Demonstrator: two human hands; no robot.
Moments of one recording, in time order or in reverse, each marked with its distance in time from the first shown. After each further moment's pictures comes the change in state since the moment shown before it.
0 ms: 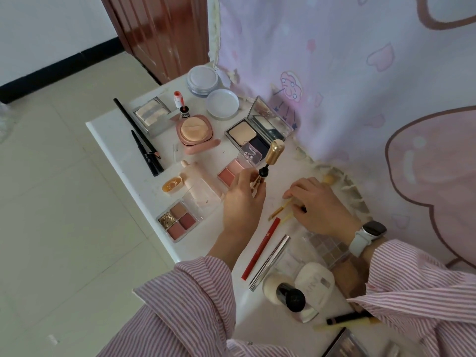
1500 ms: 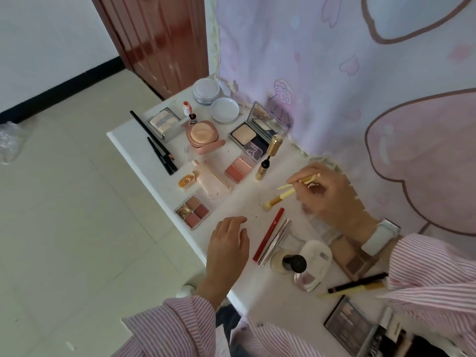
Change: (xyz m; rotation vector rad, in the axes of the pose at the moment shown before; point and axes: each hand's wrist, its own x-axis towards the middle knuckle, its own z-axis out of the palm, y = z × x) left_hand -0.097 -0.019 -0.062 0.265 -0.125 0.059; right_hand -0.036 -0.070 -0.059 0.614 0.427 -0.046
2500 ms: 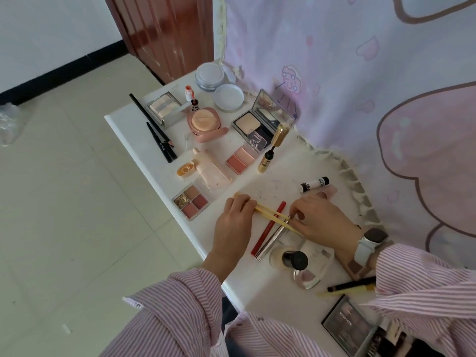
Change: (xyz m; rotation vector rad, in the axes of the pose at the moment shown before) left_hand 0.029 -0.010 0.025 0.179 0.047 0.258; right_hand -0.032 0.054 0.022 -0.663 -0.600 0.202
